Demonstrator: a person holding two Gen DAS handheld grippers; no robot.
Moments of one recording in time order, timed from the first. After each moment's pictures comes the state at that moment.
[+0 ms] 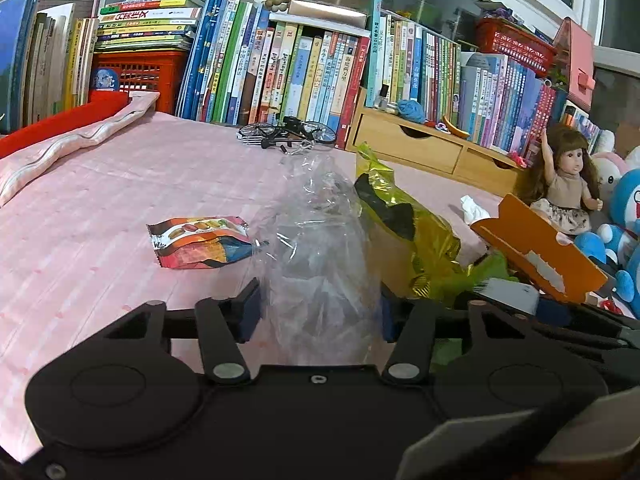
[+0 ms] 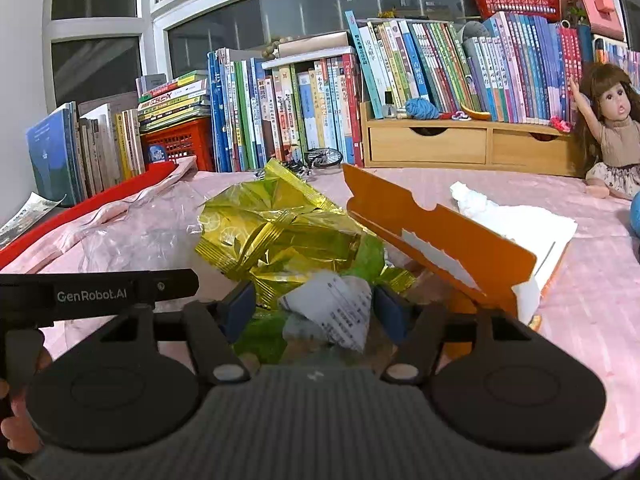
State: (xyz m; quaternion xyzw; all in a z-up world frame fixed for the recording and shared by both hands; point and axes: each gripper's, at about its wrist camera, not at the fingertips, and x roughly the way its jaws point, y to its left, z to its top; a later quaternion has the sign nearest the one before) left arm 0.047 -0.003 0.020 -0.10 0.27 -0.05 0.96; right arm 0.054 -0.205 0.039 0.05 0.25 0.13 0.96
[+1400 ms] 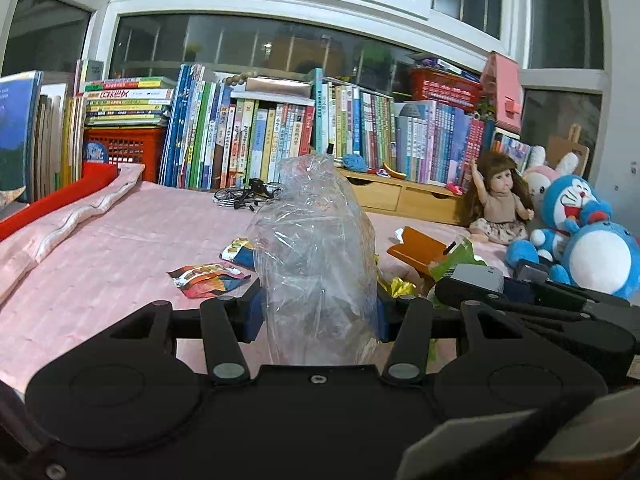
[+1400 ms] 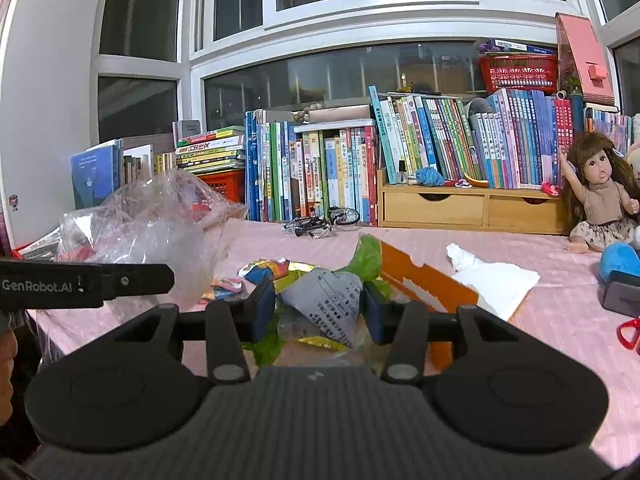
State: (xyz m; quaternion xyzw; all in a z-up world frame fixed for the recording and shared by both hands) left arm -0.081 0.007 0.085 -0.06 0.19 -0.11 0.97; right arm -0.035 -0.213 0.087 0.03 0.17 0.15 0.97
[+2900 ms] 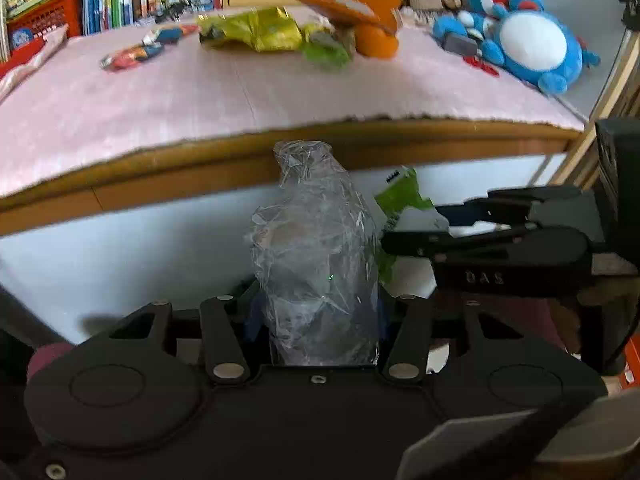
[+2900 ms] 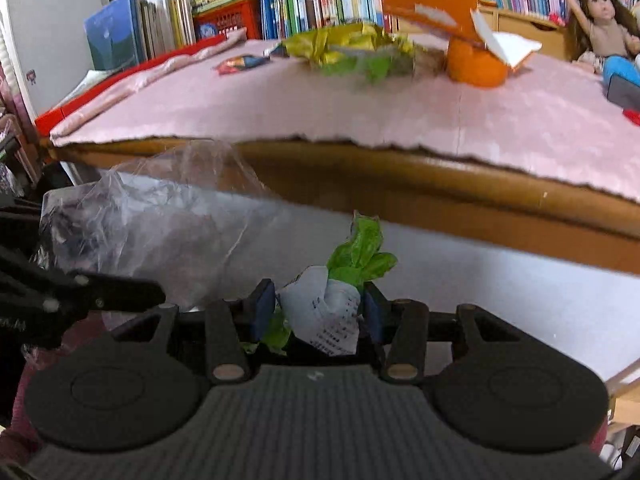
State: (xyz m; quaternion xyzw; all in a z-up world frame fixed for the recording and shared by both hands) left arm -0.185 -0.020 -0.023 0.04 0.42 -0.21 0.88; right arm -0.126 -0.218 -0.022 0.02 0.39 0.18 0.90
